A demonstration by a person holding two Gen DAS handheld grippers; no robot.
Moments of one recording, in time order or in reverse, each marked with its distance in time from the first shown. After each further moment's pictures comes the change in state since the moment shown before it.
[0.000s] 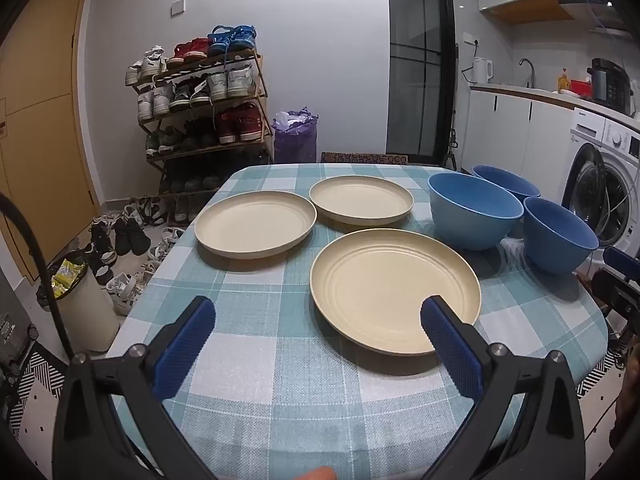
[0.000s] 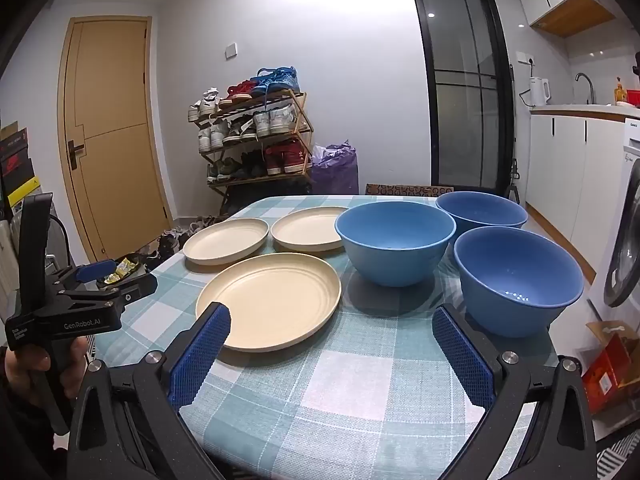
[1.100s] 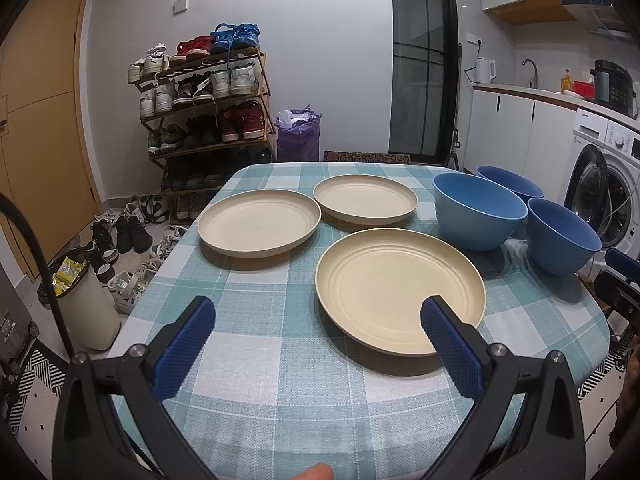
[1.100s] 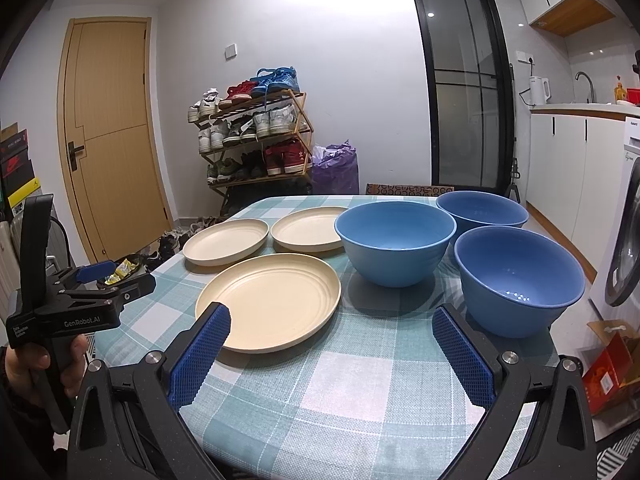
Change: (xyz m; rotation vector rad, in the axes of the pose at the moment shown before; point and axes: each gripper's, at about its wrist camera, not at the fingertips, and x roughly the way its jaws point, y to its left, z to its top) left arm 0.005 0.003 -0.002 -0.009 0.011 0.000; right arm 0.000 0.001 0.002 0.007 -0.005 0.008
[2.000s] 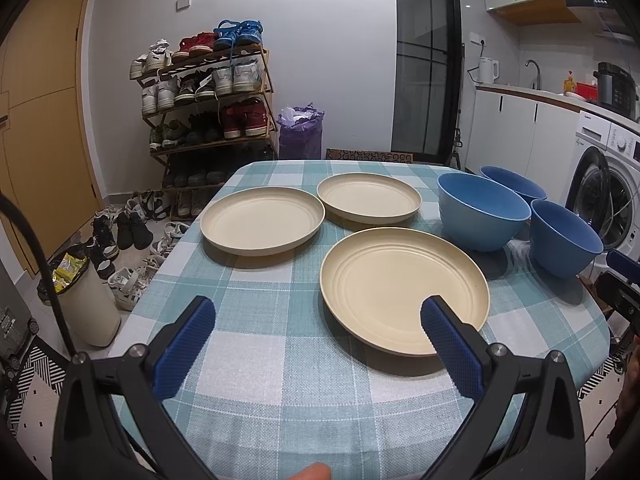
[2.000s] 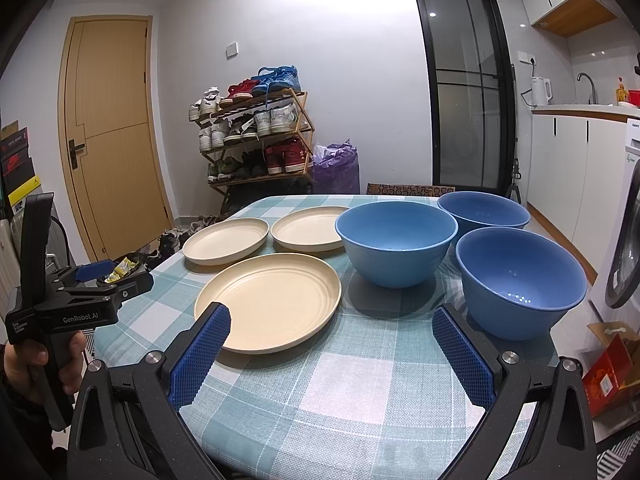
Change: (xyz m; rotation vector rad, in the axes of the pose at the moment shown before) left arm 0.004 0.008 -0.001 -0.017 0.009 0.002; right arm 0.005 -0.002 0.001 -0.002 -0.002 0.001
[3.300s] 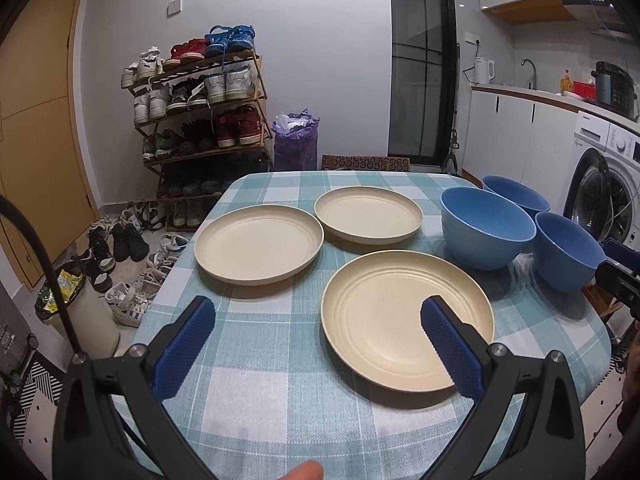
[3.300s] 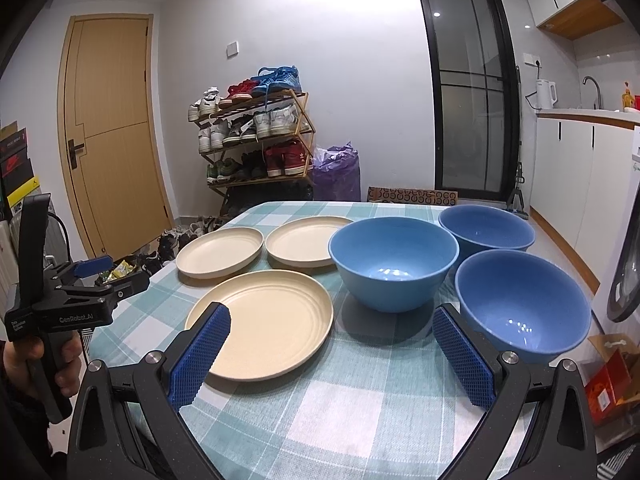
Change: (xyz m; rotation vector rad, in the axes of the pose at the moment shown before) left arm 0.016 0.004 0.033 0.019 -0.001 -0.018; right arm 0.018 -0.013 0.032 -0.017 0.007 0.012
